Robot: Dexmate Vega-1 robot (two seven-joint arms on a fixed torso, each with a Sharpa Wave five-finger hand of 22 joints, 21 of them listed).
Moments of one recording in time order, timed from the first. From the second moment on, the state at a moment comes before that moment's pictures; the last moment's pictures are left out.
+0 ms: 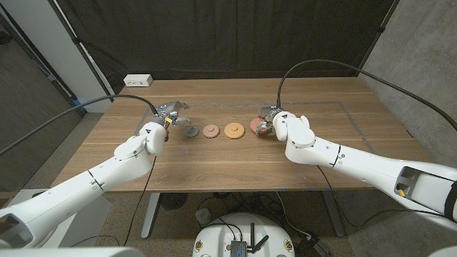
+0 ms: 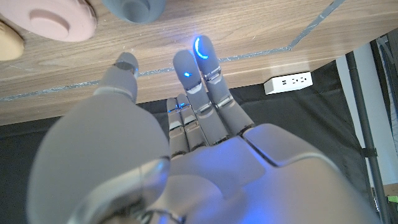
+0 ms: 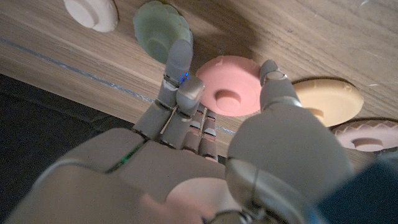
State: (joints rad) left arm 0.88 0.93 0.60 -1.97 0.41 0.64 0.19; left_hand 0.94 -0.01 0.26 -0.16 0.32 0.45 -0.02 0.21 0.21 0.46 -0.13 0.21 0.31 1.01 -0.16 1.33 0.53 0.79 -0.09 1.27 0.37; right arm -0.42 -0.67 -1.14 -1.90 -0.72 -0.93 0.42; right_hand 0.93 0.00 0.31 -0.19 0.34 0.39 0.00 0.29 0.23 0.44 -0.04 0.27 0.54 1.02 -0.16 1.49 1.22 0.94 -0.13 1.45 0.23
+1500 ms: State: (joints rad) left arm 0.92 0.96 0.55 -1.95 0.38 0.57 0.23; left_hand 0.94 -0.01 0.26 -0.16 0.33 0.45 -0.01 0.21 0.21 0.46 -0.13 0.21 0.31 1.00 -0.15 1.34 0.53 0.78 -0.09 1.29 0.34; right arm -0.46 -0.64 -1.07 -1.98 -0.86 -0.81 0.55; right_hand 0.94 -0.01 0.32 -0.20 0.36 0.40 0.00 0.29 0.23 0.44 -0.03 0.27 0.54 1.06 -0.18 1.50 1.22 0.97 -0.14 1.46 0.21
